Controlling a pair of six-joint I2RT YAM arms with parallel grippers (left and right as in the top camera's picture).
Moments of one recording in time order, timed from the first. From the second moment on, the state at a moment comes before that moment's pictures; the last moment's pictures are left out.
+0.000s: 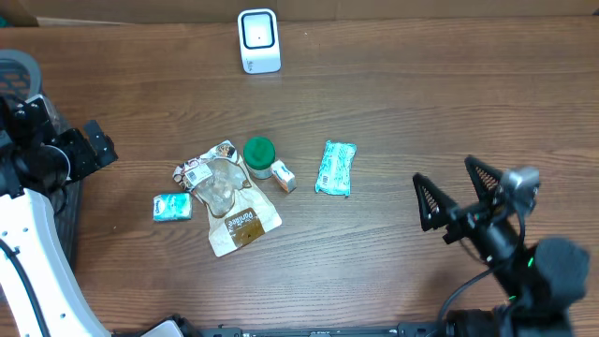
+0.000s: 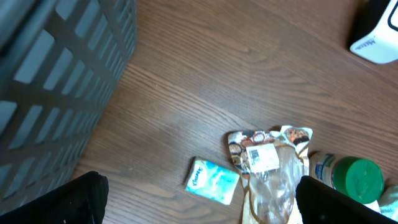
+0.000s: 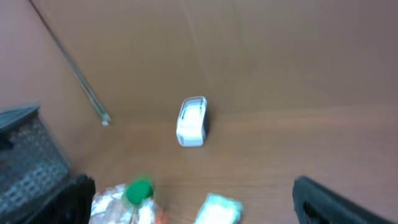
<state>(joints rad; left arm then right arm) 0.52 1.38 1.45 -1.12 0.19 -0.05 -0.02 0.46 0.65 -0.33 -0.47 0.28</state>
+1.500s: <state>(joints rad) 0.52 1.38 1.45 -1.11 0.19 -0.05 0.45 1.99 1.42 -0.49 -0.32 0.29</state>
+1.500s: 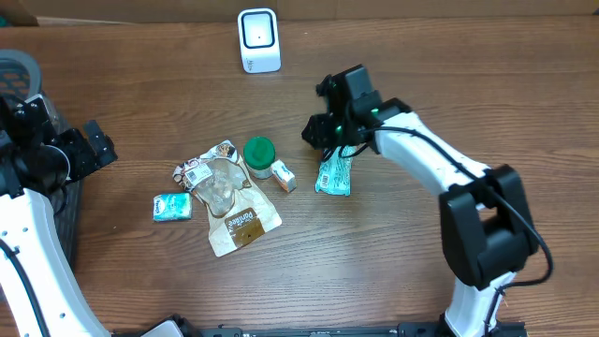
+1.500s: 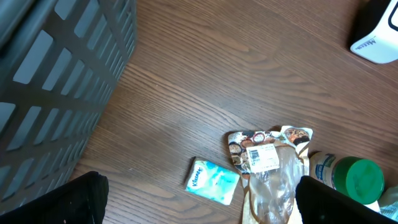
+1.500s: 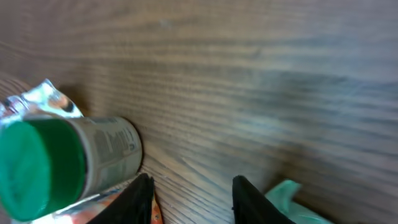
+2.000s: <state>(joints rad) 0.52 1.38 1.45 -1.11 0.19 -0.05 0.37 2.03 1.43 -0.69 -0.12 0.38</state>
